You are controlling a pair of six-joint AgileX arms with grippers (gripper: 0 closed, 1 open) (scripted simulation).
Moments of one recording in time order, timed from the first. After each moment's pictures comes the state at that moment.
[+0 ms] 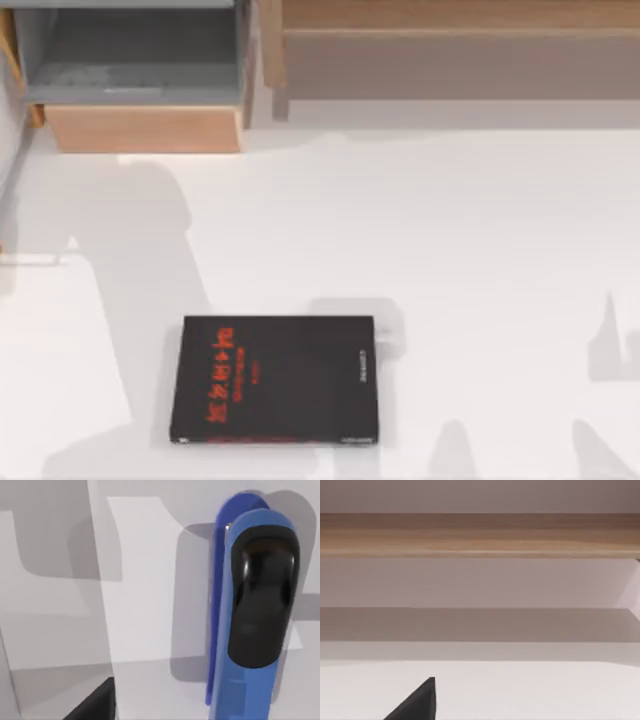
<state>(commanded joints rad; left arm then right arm) 0.34 2.65 2.65 -1.48 0.05 0.45 0.00 0.00 0.00 0.00 0.00 0.00</state>
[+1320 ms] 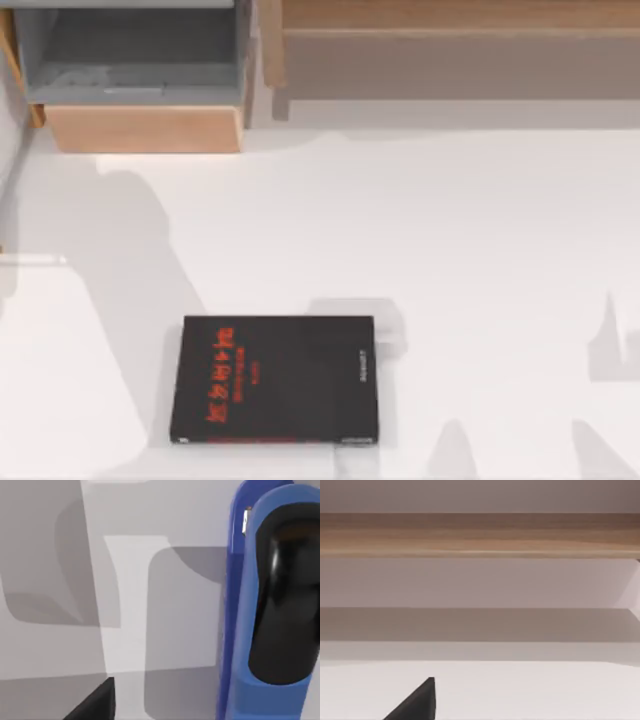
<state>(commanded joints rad) 0.35 2.55 2.35 -1.28 0.04 0.45 0.00 0.00 0.00 0.00 0.00 0.00</state>
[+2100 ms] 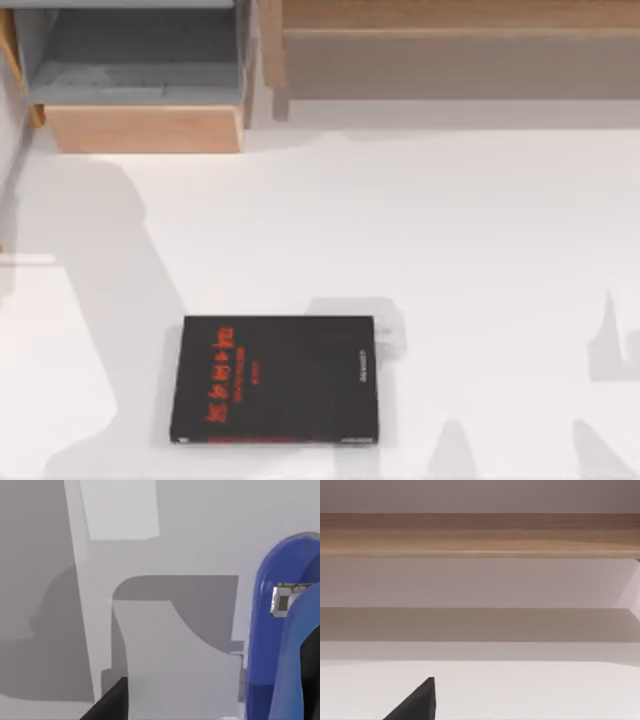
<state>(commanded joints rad) 0.33 2.66 2.44 -1.26 0.05 0.44 0.00 0.00 0.00 0.00 0.00 0.00</state>
